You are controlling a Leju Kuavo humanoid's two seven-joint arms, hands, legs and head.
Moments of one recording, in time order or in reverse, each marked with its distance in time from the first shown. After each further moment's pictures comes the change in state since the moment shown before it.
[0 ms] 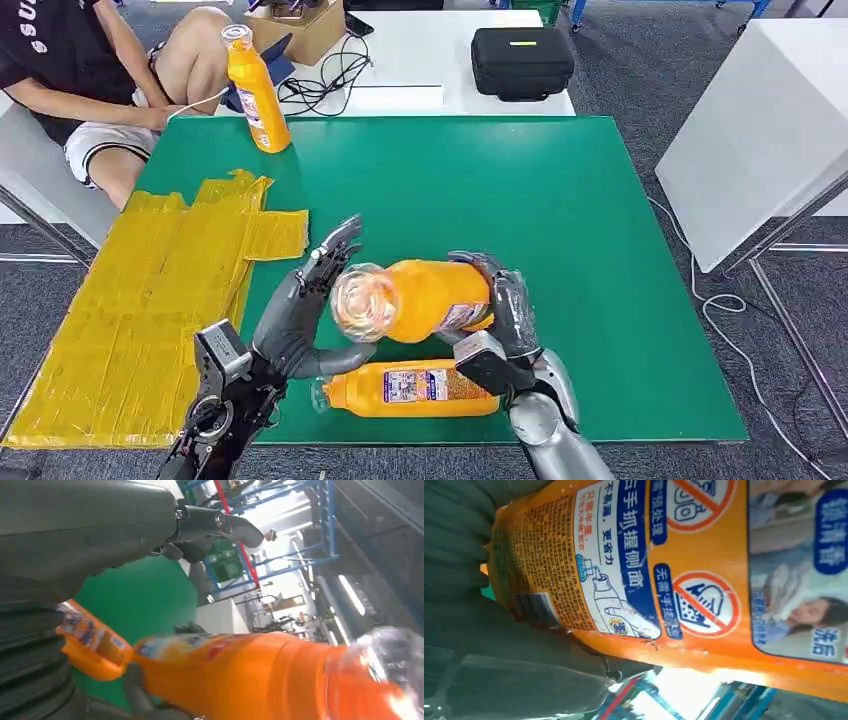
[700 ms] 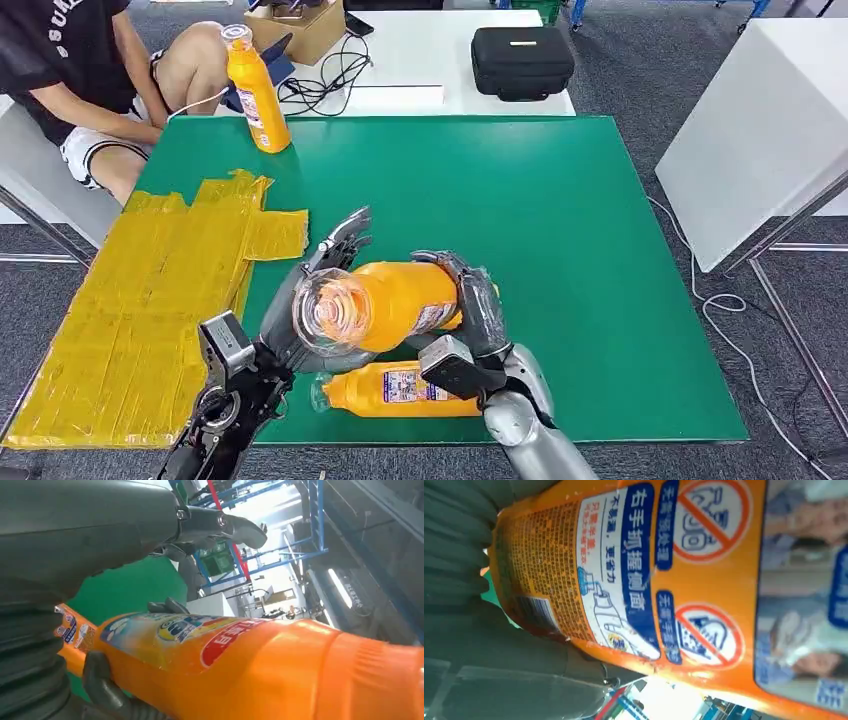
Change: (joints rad) left arm -0.021 -0.008 -0.017 0.014 0.016 0.008 -0.009; right arm -0.041 0.038 0.087 0.019 -0.034 0.011 0.015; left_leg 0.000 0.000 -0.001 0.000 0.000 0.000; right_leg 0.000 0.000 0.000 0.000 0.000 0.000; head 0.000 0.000
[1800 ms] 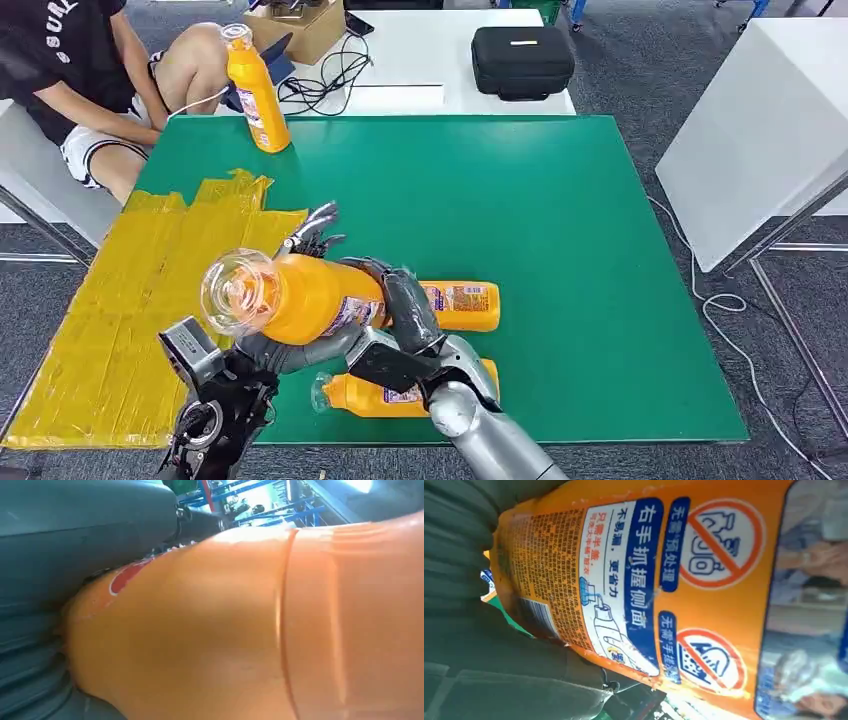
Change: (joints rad) left arm 0.076 -0.050 0.071 -0.100 -0.018 0.013 0.025; right arm -0.107 0.118 0.148 0.197 -0.025 0.101 0.055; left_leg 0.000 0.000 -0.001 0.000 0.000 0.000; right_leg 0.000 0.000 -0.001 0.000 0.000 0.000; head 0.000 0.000
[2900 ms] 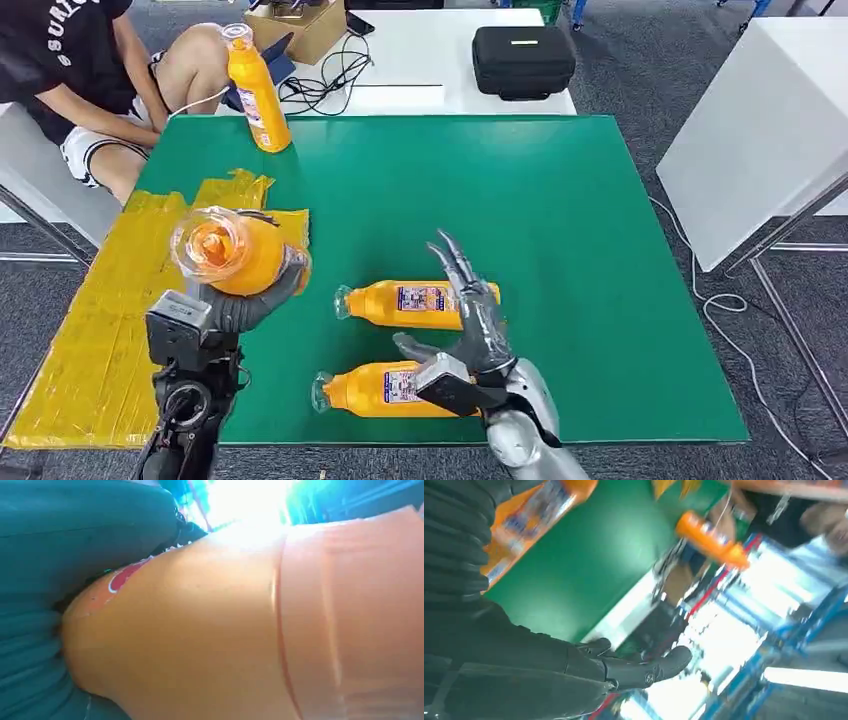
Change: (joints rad) left arm -0.056 0.025 0.147 0.069 -0.273 0.398 -0.008; right arm 0.211 -0.159 -0.187 -0.310 0.130 -0.142 0.004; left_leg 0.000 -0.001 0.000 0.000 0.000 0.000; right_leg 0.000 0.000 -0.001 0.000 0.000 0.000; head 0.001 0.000
